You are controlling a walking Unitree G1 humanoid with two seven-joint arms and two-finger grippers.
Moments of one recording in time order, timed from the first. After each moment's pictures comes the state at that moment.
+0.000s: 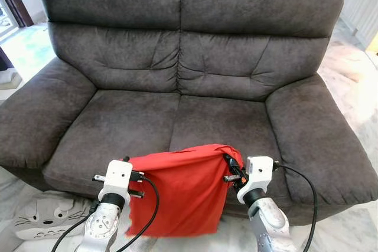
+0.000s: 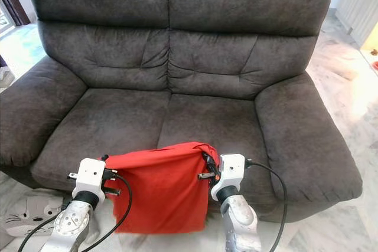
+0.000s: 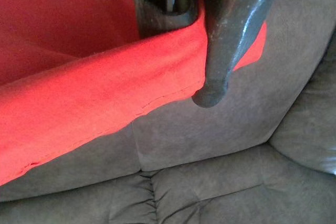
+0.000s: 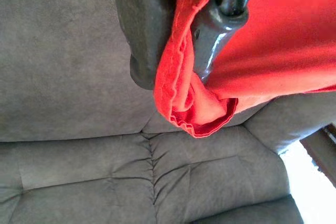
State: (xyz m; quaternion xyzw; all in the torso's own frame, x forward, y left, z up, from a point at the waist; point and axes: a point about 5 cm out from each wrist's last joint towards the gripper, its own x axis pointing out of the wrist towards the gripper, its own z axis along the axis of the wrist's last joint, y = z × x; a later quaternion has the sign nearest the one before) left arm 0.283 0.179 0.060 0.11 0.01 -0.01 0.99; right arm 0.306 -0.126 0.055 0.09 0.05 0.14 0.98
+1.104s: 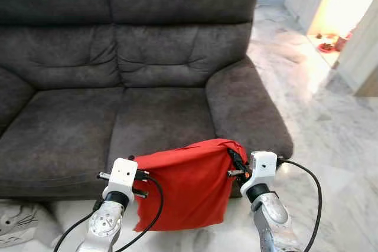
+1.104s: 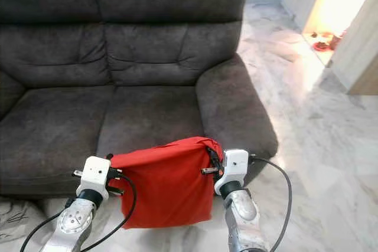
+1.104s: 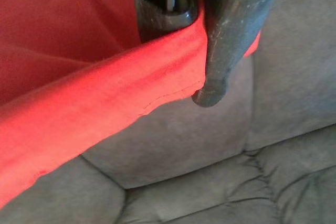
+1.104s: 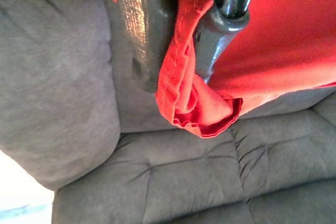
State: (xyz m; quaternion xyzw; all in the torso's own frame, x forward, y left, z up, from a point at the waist) left arm 0.283 0.165 0.063 0.11 0.01 -0.04 0.99; right arm 0.314 -0.134 0.065 0.09 0.02 0.14 0.99
